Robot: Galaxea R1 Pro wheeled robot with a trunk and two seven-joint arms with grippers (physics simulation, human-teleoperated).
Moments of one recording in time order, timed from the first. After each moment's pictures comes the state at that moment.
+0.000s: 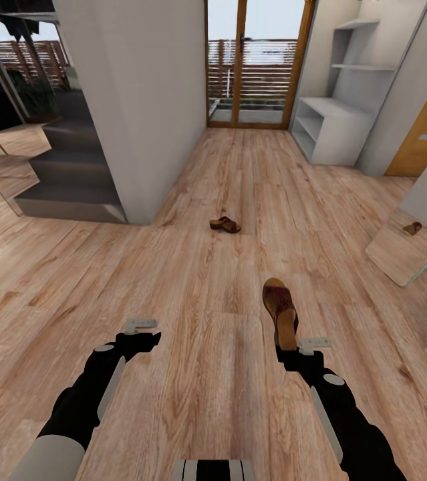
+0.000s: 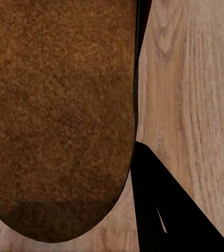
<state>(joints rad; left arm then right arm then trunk) -0.53 0.00 0.00 -1.06 0.02 0.51 -0.06 -0.37 0.00 -0.02 -1.17 0.00 0.38 0.01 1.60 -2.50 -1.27</state>
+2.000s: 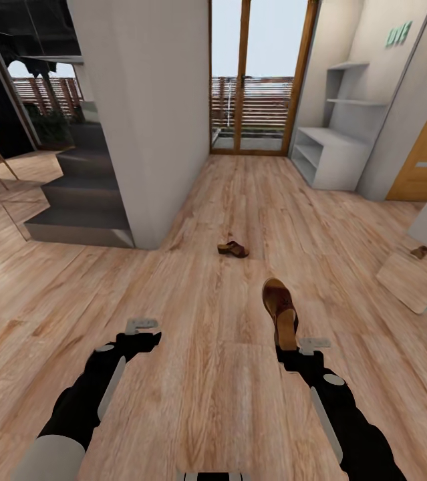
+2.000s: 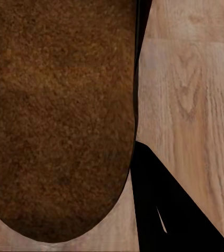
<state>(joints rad) -0.53 0.00 0.00 -1.06 0.02 0.51 -0.06 -0.37 0.00 -0.02 -1.17 0.00 0.38 0.01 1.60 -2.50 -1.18</state>
